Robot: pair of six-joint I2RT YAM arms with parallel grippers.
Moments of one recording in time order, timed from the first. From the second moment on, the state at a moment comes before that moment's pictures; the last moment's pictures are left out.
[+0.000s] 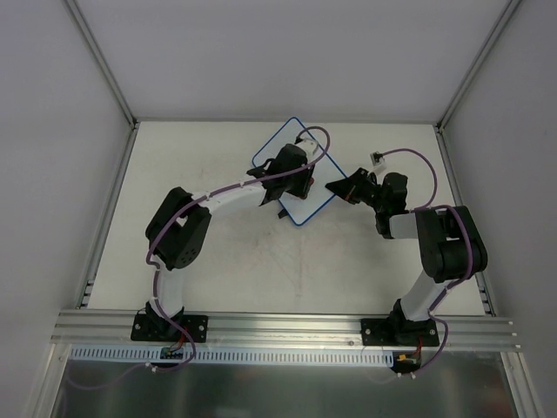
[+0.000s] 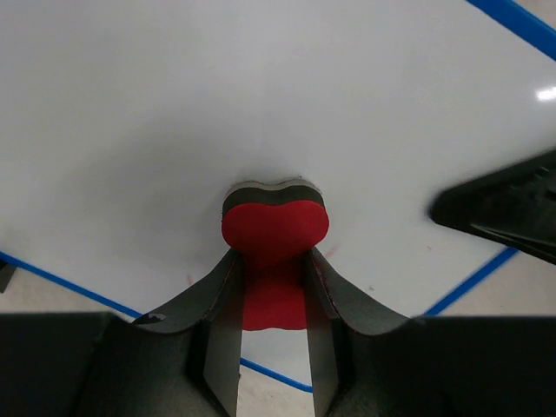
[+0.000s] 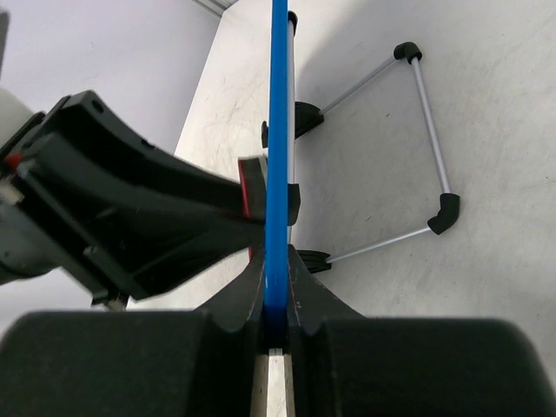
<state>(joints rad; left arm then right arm) -0.74 1.99 1.47 -0.15 -0.05 -0.25 0.15 1.73 0.63 0.92 -0.67 0.82</state>
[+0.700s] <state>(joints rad) -0.79 1.98 1.47 -0.15 0.11 -0.24 0.15 1.73 0.63 0.93 -0.68 0.81</state>
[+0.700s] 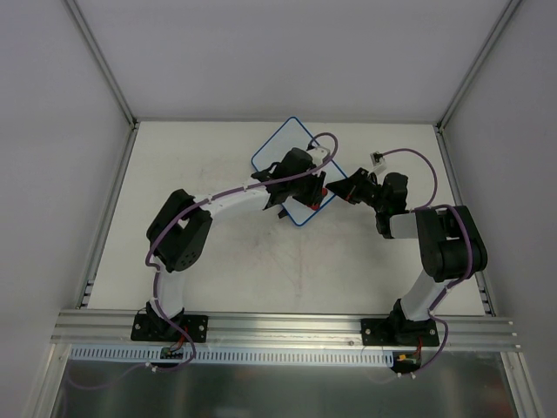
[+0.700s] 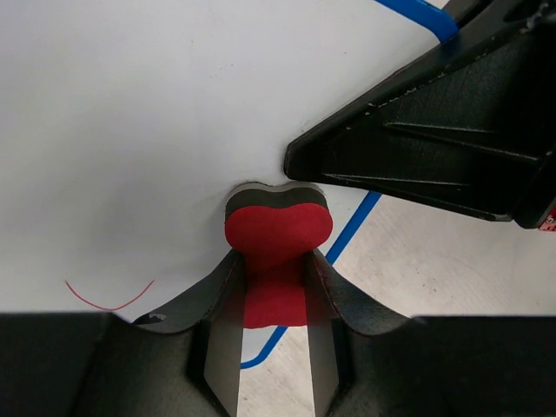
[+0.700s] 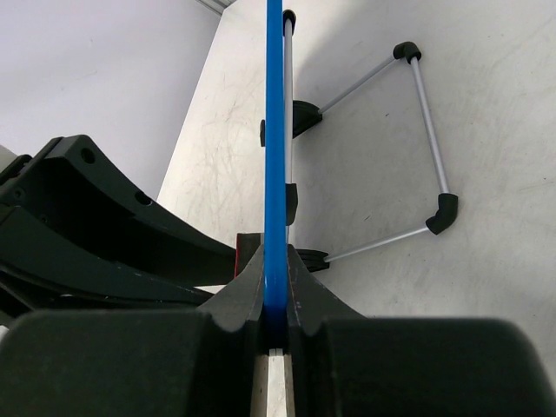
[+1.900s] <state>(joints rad) -0.60 1.94 1.28 -0.12 -0.10 -0.75 0.15 1.73 0.63 0.95 -0.68 0.82</state>
